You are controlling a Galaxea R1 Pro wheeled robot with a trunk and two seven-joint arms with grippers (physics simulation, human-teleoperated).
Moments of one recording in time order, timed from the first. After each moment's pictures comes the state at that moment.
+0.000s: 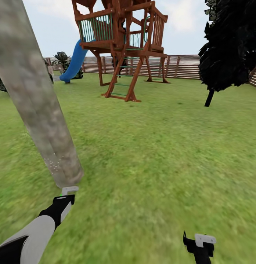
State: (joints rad) left arm -0.81 0.07 0.34 -0.26 -0.27 0.17 0.24; right arm -0.44 -0.05 -0.58 -0.13 0.59 -0.60 -0.25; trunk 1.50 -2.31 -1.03
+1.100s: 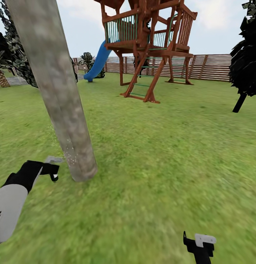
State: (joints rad) left arm -1.03 0.31 0.21 -0.47 -0.44 0.49 -0.38; right arm -0.44 -0.05 -0.58 -0.13 0.59 -0.60 -0.25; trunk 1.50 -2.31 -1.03
